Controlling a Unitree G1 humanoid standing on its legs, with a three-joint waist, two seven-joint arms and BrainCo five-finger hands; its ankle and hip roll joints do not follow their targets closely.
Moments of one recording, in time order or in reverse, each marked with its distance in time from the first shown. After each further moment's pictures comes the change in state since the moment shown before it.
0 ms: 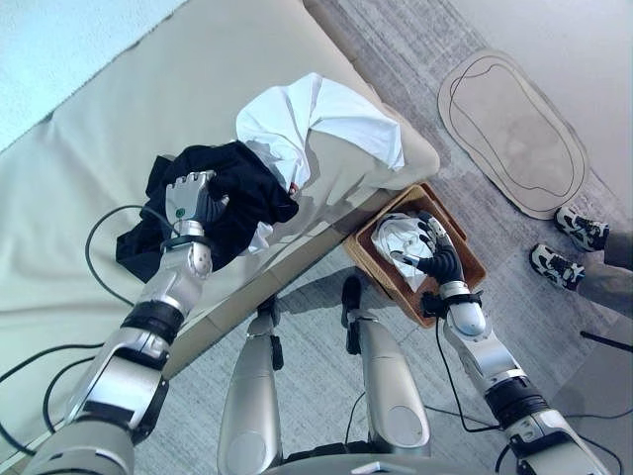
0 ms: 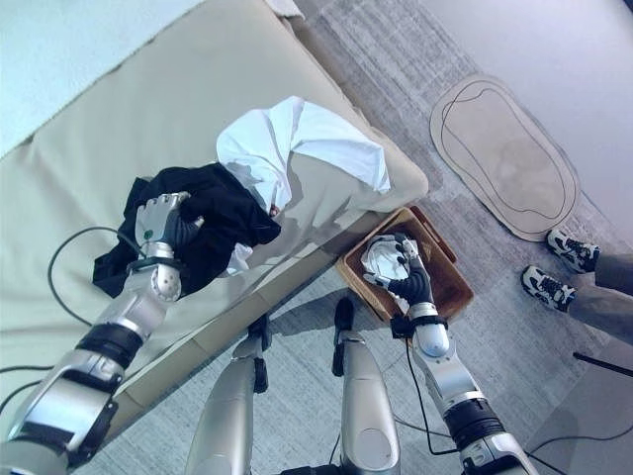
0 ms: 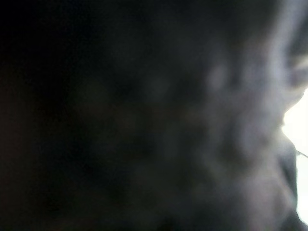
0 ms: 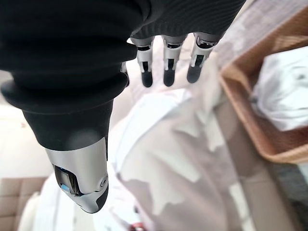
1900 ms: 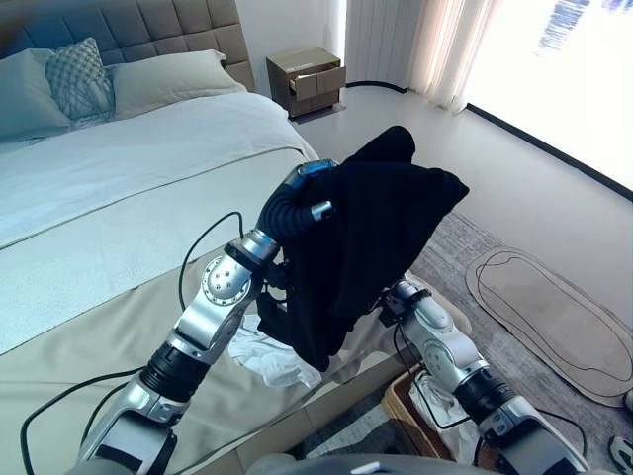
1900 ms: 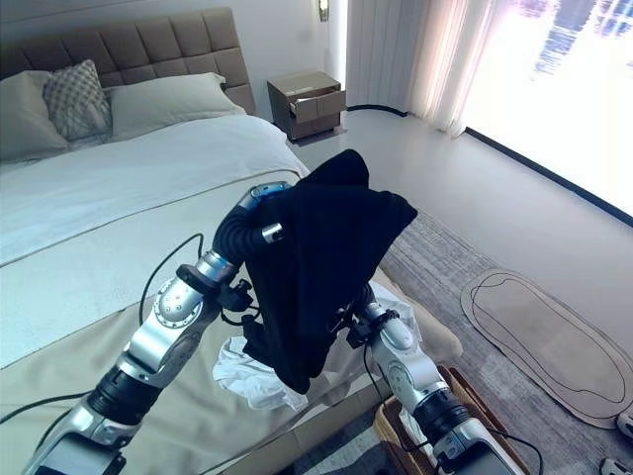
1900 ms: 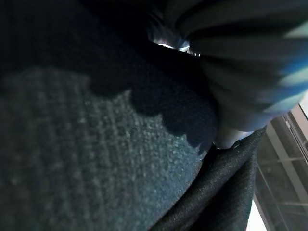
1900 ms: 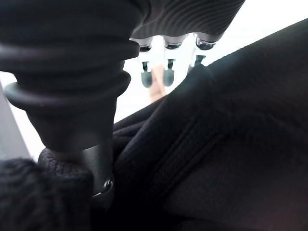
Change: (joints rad) left arm 0.143 -0.093 -0.108 -0.718 -1.004 -0.282 -0.676; right arm -0.093 0.080 0.200 -0.023 0.455 0.075 0.440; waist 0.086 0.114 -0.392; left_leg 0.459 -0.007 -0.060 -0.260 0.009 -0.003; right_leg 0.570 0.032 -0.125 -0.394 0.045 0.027
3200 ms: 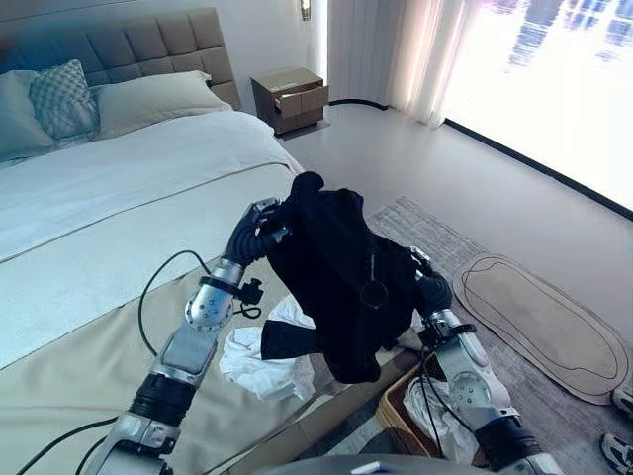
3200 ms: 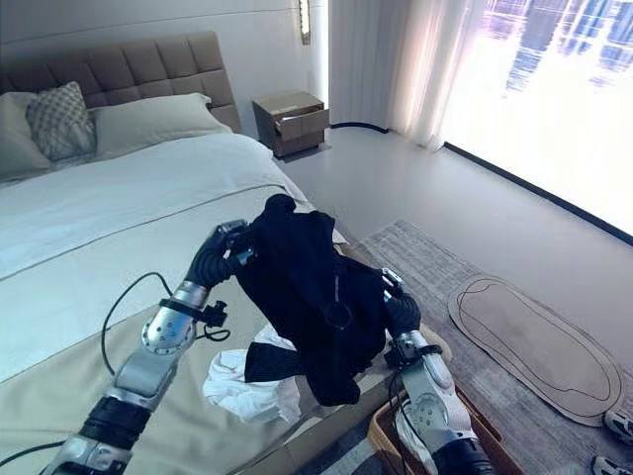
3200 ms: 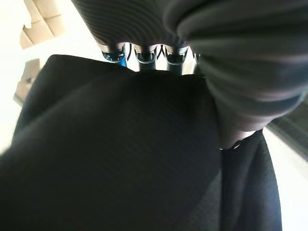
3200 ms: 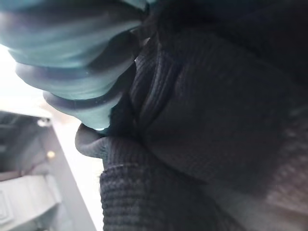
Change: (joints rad) left arm 0.199 -0.081 0.165 0.257 0.414 -0.028 0.193; right arm 0.267 0.046 -0.281 -0.118 0.191 -0.038 0.033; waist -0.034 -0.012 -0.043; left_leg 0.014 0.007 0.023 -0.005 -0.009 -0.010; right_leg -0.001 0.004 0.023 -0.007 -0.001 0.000
